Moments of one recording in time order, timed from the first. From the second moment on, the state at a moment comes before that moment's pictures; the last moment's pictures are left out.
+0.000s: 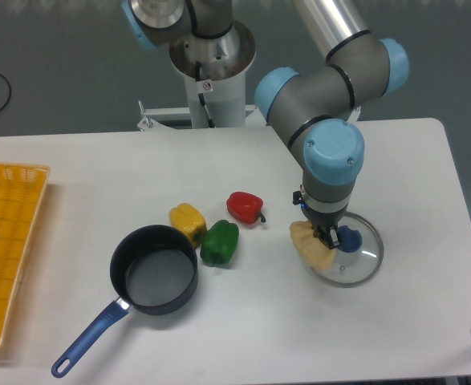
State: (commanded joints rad) arm 2.57 -2.00 -1.45 -1.27 1.66 1.75
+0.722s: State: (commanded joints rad) arm 2.56 -1.97 -1.46 -1.30 1.66 1.74
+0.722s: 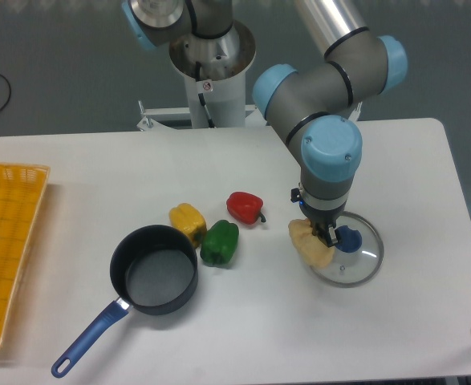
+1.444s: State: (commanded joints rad) arm 2.44 -1.90 -1.52 -1.32 1.62 1.54
